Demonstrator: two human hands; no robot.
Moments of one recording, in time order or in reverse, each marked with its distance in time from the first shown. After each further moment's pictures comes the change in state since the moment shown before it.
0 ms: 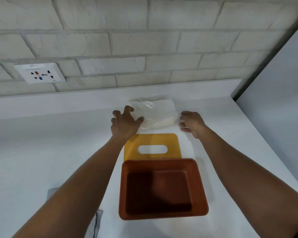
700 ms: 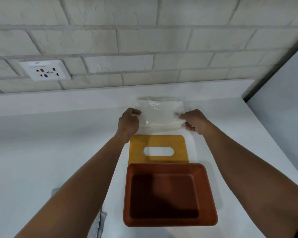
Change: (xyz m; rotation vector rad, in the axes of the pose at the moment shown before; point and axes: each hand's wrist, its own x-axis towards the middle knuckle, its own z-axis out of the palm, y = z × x) left_hand 0.016 -0.014 0.002 -0.434 -0.043 -0.047; right_hand 0.030 -0.011 0.018 -0.157 -0.080 0.052
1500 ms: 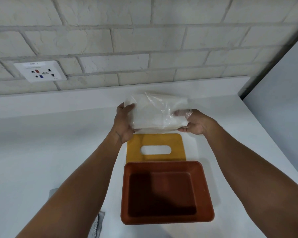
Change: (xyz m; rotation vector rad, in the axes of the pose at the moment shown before) left_hand 0.001 0.000 -0.003 -0.994 -0.244 -0.210; right_hand -0.019 0.000 -0.011 0.287 -0.296 0.093
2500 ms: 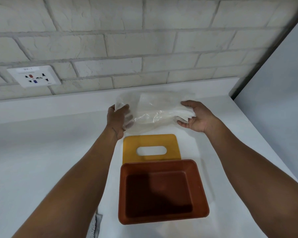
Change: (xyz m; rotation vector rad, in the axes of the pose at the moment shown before) left_hand 0.011 0.015 0.005 0.182 0.223 0.046; right_hand -0.030 -0.012 -0.020 0.340 0.063 -0.120
